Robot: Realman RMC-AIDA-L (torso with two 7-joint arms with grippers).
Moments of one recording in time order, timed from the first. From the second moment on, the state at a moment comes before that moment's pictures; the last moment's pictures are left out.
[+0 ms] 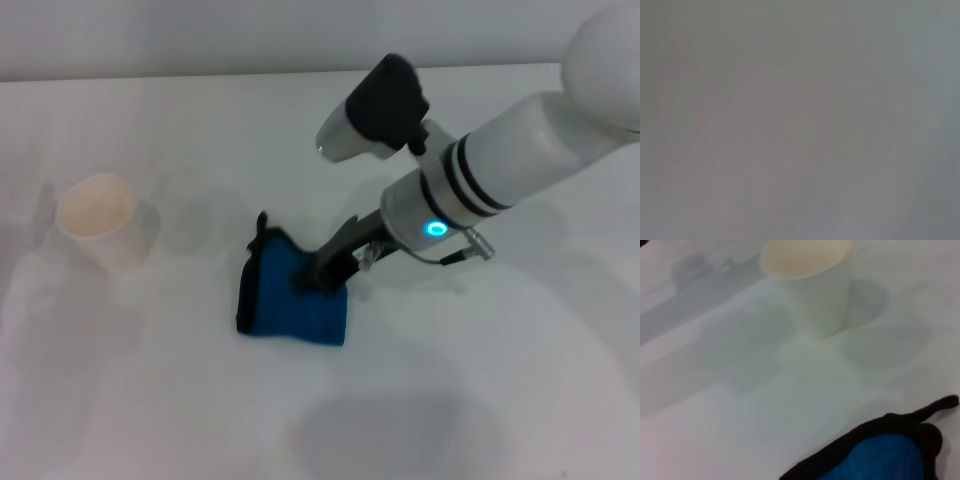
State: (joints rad) left arm -0.43 -2.08 1.18 0.05 -2.83 -1.27 2.44; right arm 0.73 2.02 -1.77 -0.82 -2.01 -0.98 2.38
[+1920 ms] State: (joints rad) left arm -0.42 -2.08 1.18 0.05 -2.83 -1.27 2.44; right arm 0.75 1.99 -1.45 -0.83 -2.36 -1.15 2.15
